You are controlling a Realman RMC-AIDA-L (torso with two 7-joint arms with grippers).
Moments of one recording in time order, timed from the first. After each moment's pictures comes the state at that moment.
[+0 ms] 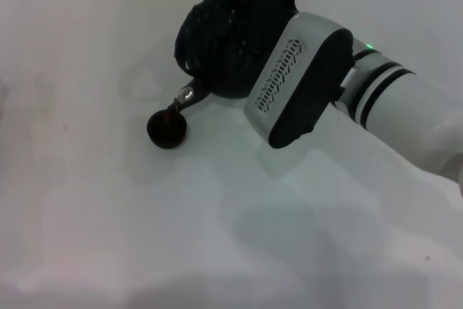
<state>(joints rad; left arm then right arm) -0.33 -2.08 -0.05 -0.02 -1.77 -1.13 2.46 0.32 2.02 -2.34 -1.26 -1.69 0.25 1.36</state>
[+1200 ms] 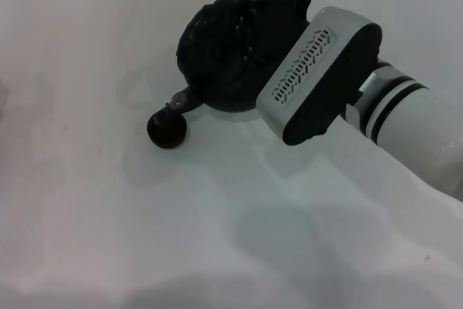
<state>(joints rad) -0.33 -2.08 -0.05 -0.02 -1.77 -1.13 2.46 0.23 2.02 -2.34 -1.34 -1.58 0.24 1.38</state>
